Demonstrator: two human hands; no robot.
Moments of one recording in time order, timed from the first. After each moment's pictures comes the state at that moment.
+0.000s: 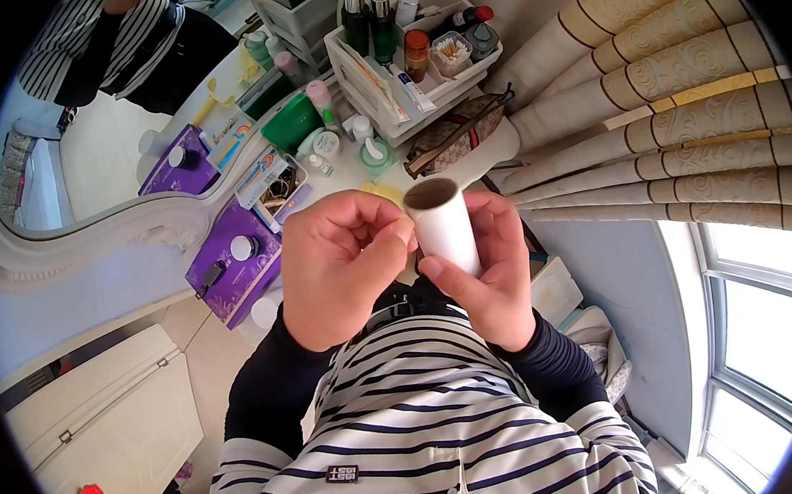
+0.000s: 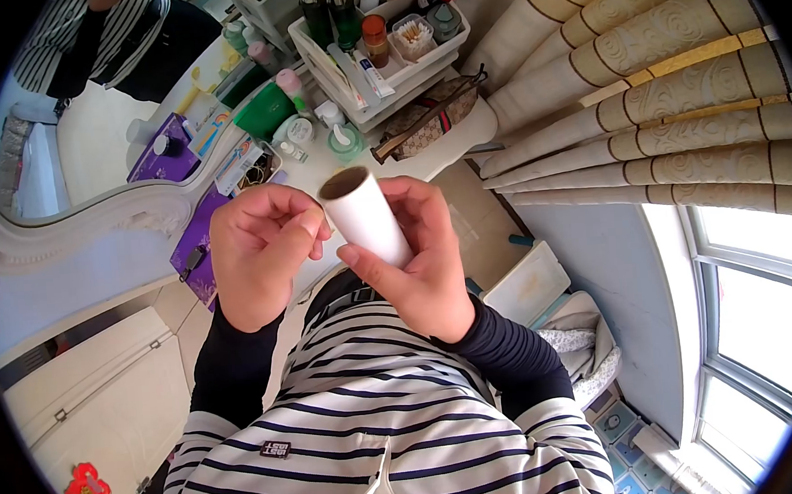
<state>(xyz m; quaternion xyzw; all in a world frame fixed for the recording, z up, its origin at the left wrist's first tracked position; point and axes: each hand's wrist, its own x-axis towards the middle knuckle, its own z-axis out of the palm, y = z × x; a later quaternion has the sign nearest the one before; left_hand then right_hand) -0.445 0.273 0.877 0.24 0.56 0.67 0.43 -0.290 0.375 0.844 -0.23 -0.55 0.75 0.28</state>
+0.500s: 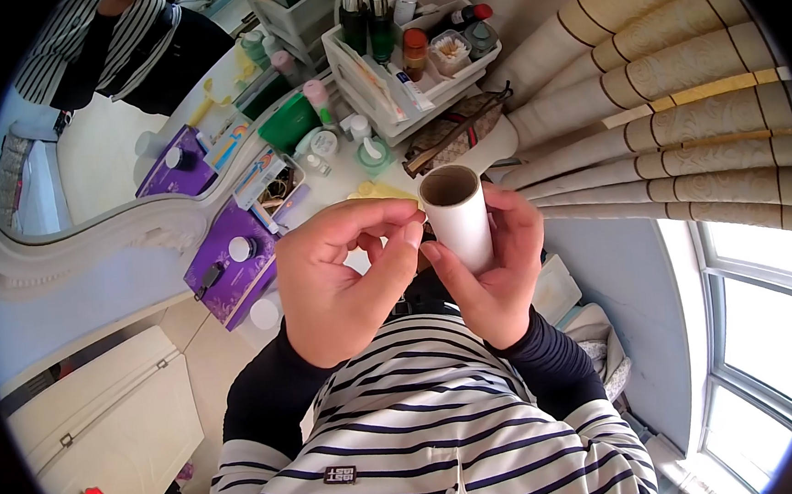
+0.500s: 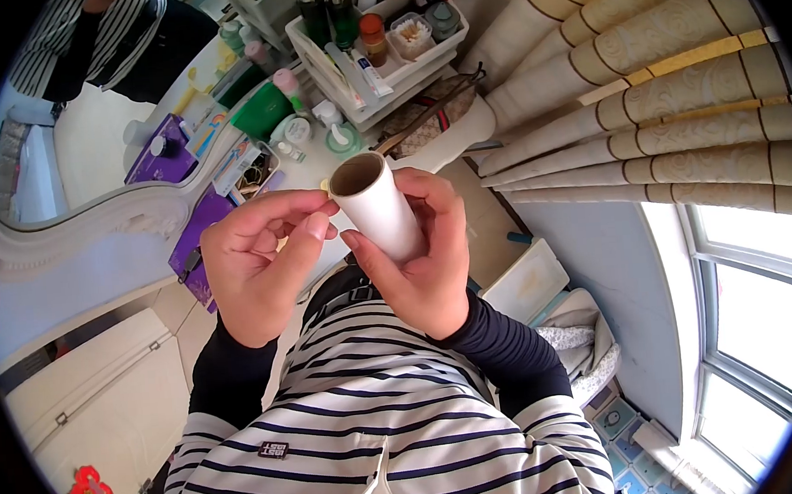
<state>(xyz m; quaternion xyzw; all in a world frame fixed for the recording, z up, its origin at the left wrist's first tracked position) -0.442 0.271 0.879 0.35 0.61 0.63 0.32 -0.298 0.375 0.829 -0.22 -0.68 0.57 0.40</state>
